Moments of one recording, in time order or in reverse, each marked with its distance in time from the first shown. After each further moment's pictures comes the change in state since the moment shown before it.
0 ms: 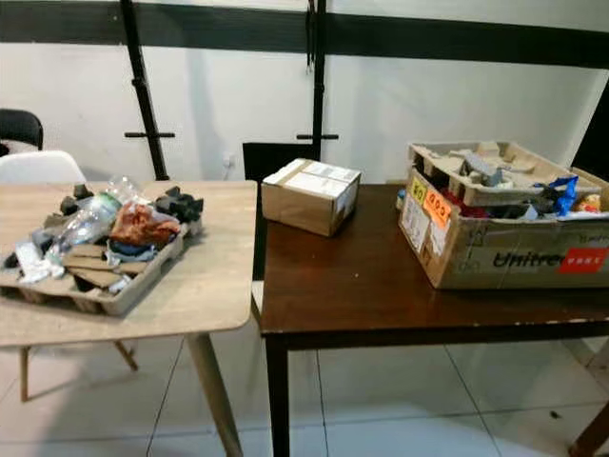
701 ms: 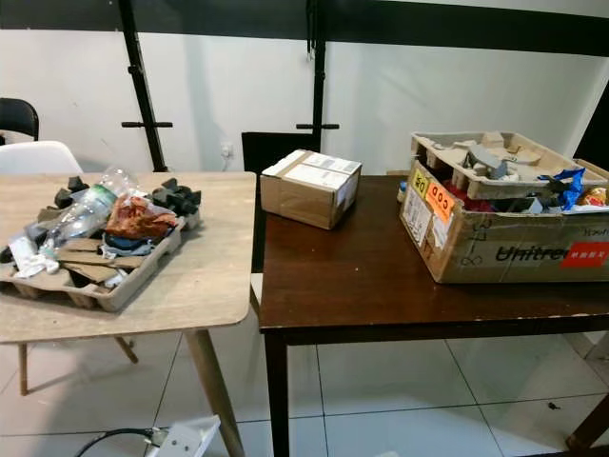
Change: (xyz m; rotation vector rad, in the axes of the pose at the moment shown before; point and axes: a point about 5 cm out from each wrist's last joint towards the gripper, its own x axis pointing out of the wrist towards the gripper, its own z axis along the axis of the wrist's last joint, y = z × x) left arm 0.006 0.008 0.056 -0.070 -0.180 0.041; right arm 0.006 0.000 0.023 0.011 -0.061 -0.012
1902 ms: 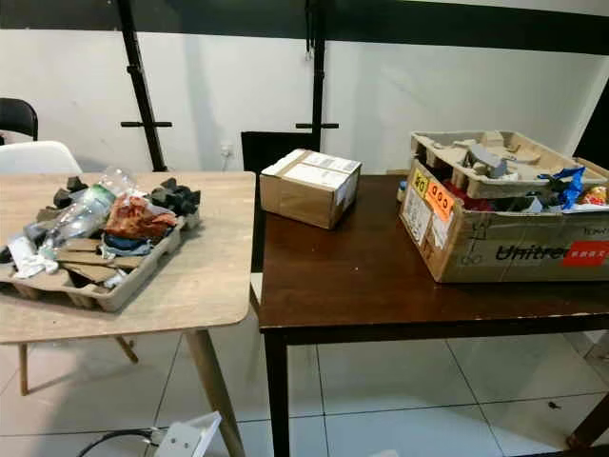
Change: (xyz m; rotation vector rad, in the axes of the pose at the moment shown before) left arm 0.001 -0.008 0.003 -0.074 -0.021 -0.017; right arm 0.001 0.000 0.002 0.002 -0.005 -0.002
